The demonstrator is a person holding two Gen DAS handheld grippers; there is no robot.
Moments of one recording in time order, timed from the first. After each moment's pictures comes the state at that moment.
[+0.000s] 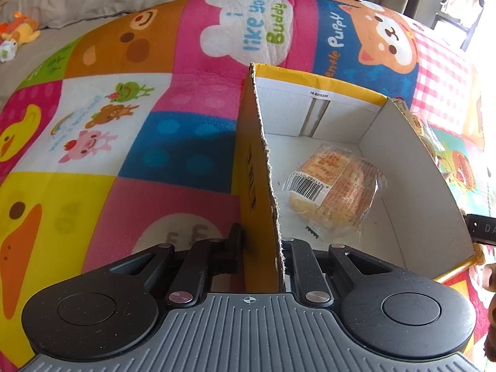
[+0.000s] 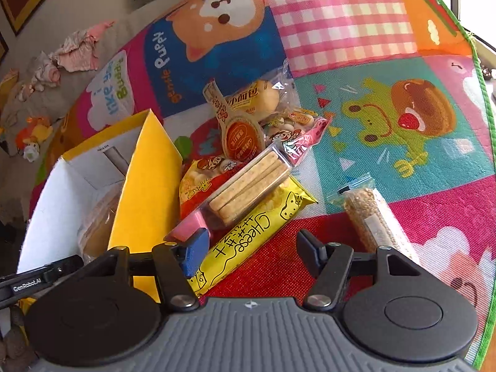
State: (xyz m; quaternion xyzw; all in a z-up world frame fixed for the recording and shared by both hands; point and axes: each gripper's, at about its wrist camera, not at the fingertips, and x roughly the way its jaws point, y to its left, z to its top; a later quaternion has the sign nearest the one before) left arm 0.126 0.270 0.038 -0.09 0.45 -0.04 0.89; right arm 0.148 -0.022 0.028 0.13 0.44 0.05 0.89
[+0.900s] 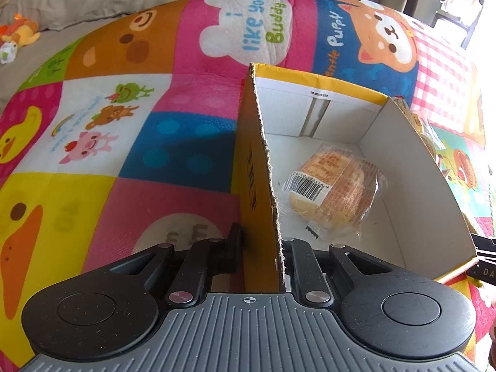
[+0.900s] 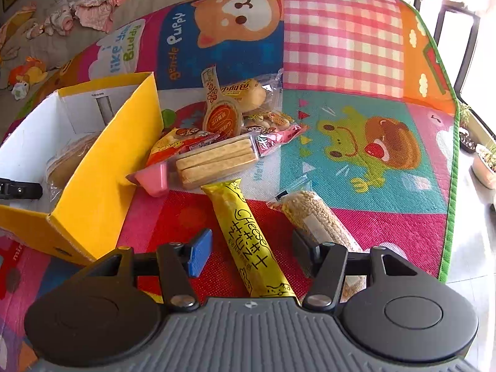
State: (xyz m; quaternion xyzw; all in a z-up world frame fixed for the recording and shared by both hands) left arm 0.126 0.269 0.038 -0.08 0.45 -0.04 0.89; right arm 0.115 -0.031 0.026 -0.02 0.41 0.04 0.91
